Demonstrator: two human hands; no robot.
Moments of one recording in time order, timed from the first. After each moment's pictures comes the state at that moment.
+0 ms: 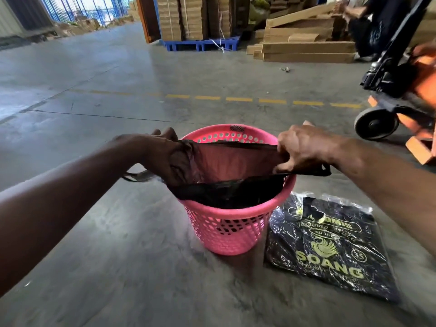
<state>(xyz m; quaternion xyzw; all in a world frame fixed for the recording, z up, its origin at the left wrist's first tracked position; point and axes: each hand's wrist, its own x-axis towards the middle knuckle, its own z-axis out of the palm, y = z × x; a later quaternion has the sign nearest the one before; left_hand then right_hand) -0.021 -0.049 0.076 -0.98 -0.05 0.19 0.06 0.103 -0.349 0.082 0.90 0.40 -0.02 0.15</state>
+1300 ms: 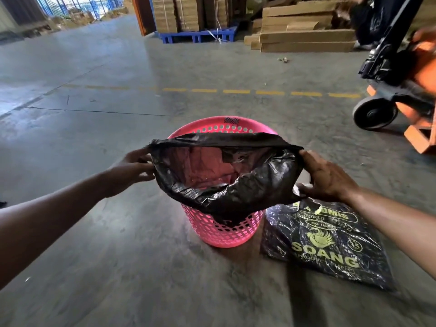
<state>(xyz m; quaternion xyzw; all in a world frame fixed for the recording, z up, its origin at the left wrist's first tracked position) -0.055 0.009 -0.027 -0.77 -0.12 0.00 -0.62 0.144 -0.455 -0.073 0.94 0.32 0.04 -0.07</state>
